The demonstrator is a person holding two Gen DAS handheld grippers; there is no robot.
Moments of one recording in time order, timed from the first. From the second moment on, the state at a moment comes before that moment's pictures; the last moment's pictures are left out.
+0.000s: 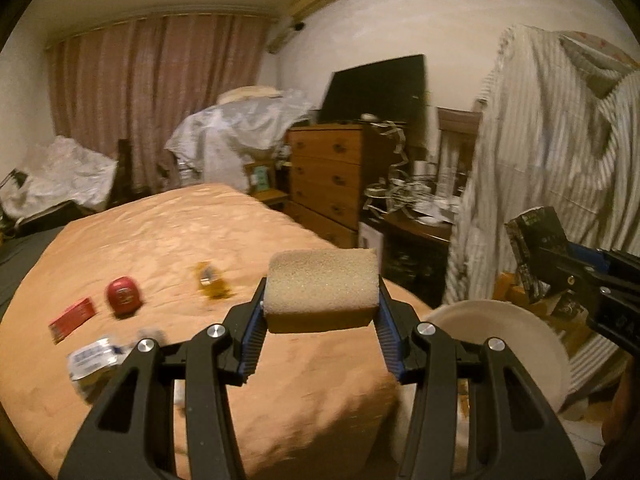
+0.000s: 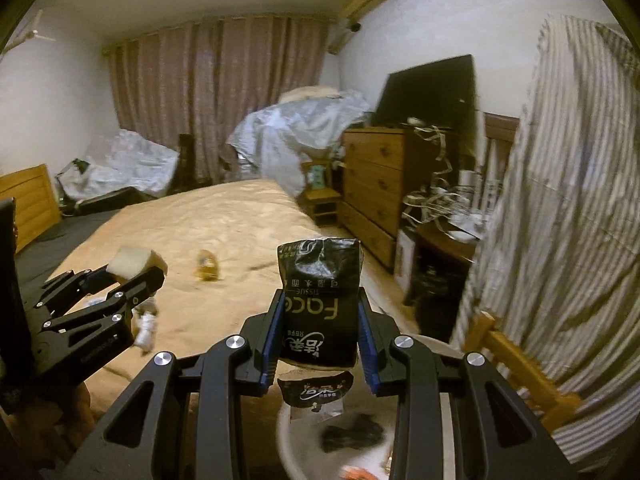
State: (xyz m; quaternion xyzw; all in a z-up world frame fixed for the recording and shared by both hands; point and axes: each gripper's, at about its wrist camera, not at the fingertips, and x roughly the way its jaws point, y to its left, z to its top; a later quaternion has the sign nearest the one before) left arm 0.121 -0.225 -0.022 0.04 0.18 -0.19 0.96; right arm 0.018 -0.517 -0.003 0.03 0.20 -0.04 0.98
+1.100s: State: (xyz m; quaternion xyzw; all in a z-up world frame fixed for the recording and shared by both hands) left arm 0.159 -0.365 -0.102 0.10 0.37 -0.35 0.85; right arm 0.078 -0.656 -0.094 0.12 0.43 -0.05 0.90
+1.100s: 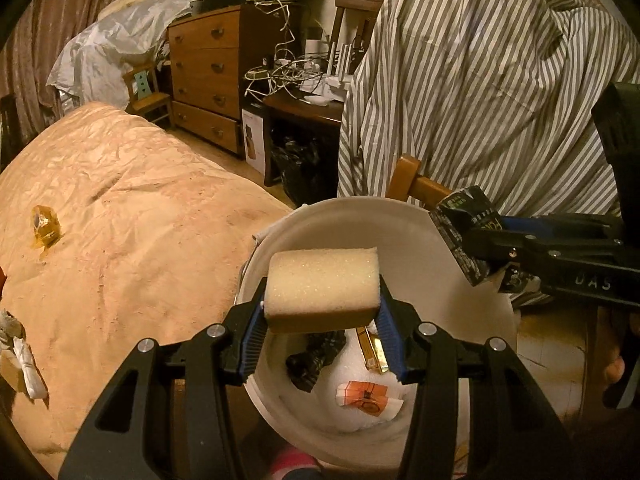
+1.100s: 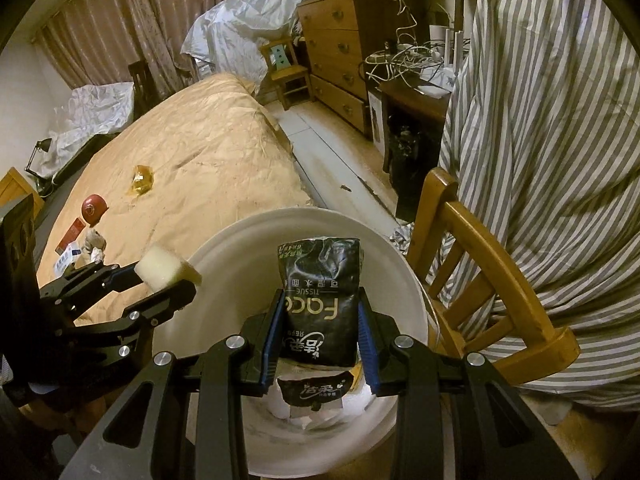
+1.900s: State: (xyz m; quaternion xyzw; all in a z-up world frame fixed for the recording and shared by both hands) left arm 0.157 -0.364 -0.101 0.11 0.37 -0.34 0.86; right arm 0.072 -0.663 -0.082 0.14 0.41 -0.05 0.90
